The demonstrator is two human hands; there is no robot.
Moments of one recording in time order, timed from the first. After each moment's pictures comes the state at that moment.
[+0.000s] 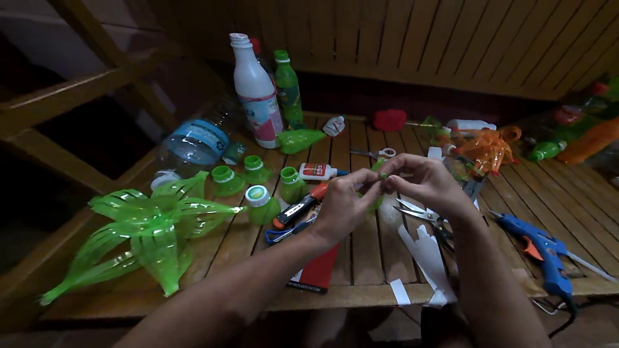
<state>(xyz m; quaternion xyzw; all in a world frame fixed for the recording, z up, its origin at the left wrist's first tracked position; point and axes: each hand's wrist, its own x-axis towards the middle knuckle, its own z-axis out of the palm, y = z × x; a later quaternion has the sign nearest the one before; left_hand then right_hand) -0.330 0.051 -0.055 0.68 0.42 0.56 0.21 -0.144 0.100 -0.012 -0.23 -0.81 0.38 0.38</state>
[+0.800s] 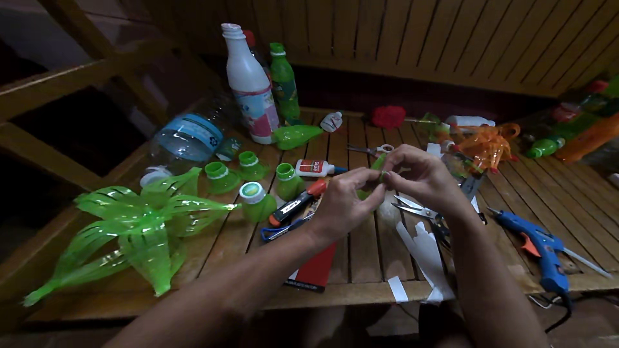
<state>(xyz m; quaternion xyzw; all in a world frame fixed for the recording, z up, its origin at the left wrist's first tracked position) -0.331 0.053 -0.060 0.73 0.37 0.55 0.16 -0.146 0.105 -0.017 -0.21 -0.84 0.29 0.40</state>
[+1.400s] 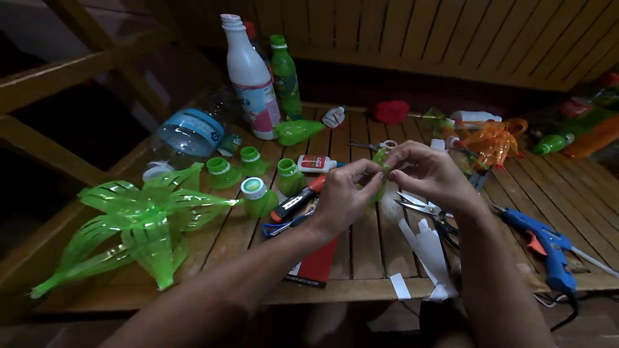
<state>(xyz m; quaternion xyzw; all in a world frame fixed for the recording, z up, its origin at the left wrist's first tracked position) -0.330 0.049 -0.055 0.68 0.41 0.57 0.22 -0.141 0.101 -0.012 -0.21 -0.84 0.31 0.38</state>
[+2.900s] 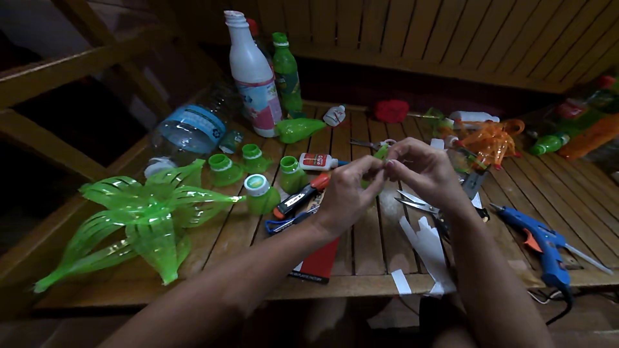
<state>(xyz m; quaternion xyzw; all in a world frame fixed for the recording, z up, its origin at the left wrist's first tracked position) -0.330 0.053 -0.059 0.72 0.40 0.55 0.12 -0.153 0.100 -0.020 -0.21 -0.83 0.29 0.43</state>
